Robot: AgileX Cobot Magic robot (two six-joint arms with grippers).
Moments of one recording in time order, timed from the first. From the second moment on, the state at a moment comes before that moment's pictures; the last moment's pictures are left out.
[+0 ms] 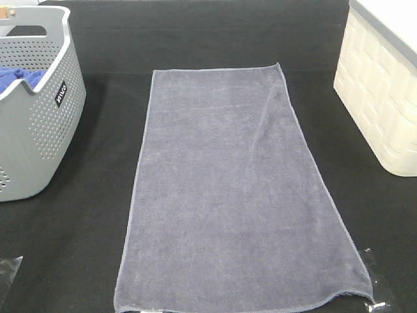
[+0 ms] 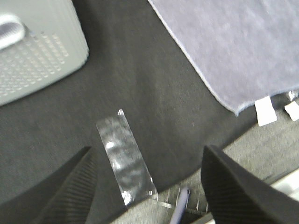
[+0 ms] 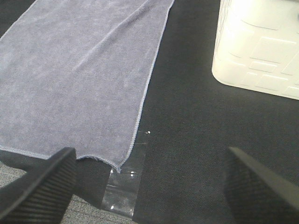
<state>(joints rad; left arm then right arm) -0.32 0.35 -0.50 -0.08 1.03 0.10 0.19 0.10 -0.51 0.10 1.07 -0.12</state>
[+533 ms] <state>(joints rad) -0.32 0.35 -0.50 -0.12 1.05 0.16 0.19 0.10 -0.51 0.10 1.07 -0.12</state>
